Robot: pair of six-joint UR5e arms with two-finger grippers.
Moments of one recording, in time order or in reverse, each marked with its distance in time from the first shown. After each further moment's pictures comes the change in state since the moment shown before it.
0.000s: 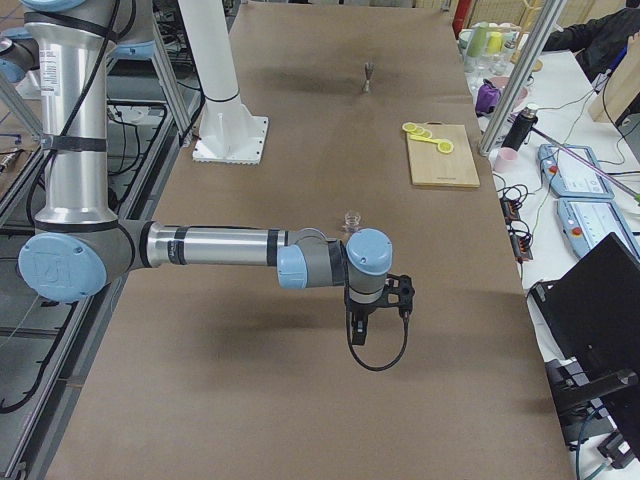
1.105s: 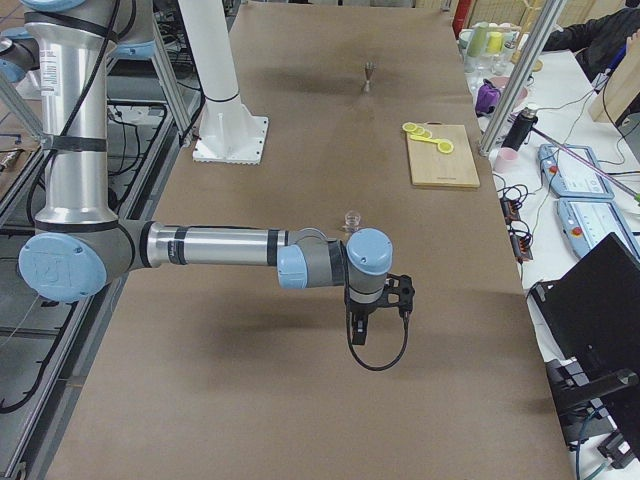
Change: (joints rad) left arm 0.011 0.008 -0.004 0.002 -0.001 0.002; right arm 0.003 0.000 0.001 0.000 0.000 0.000
